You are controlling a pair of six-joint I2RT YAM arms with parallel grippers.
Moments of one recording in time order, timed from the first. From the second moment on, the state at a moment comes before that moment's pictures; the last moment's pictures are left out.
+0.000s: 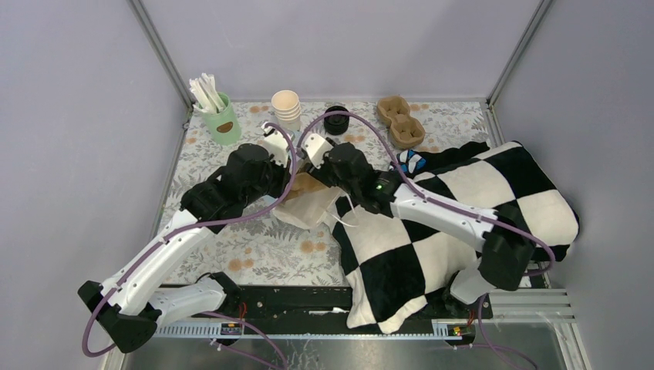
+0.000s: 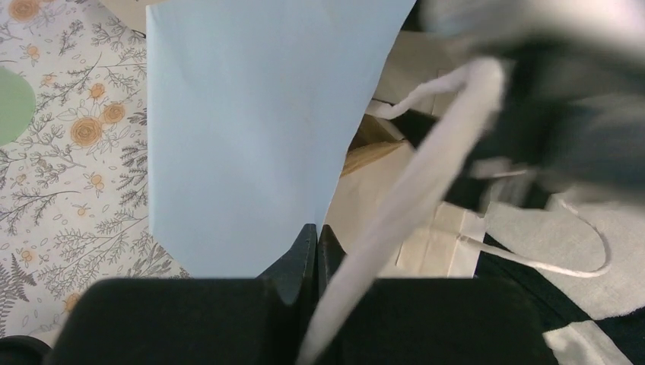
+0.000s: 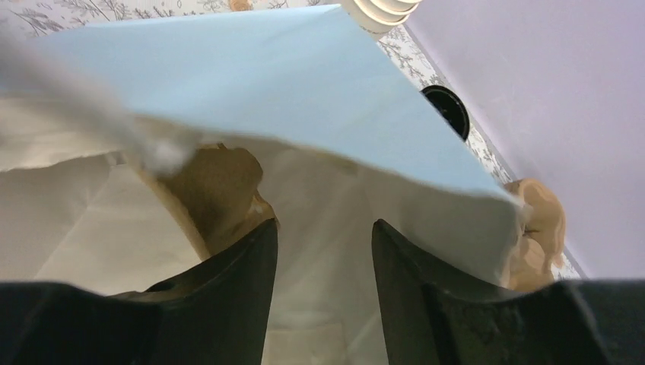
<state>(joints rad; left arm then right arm) -0.69 1.02 1.15 -0.66 -0.13 -0.12 0.95 1.59 1.25 -0.07 0.29 -0.36</state>
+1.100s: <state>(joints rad) -0.69 1.02 1.15 -0.66 -0.13 -0.10 0.95 1.67 1.17 0.16 0.40 -0.25</state>
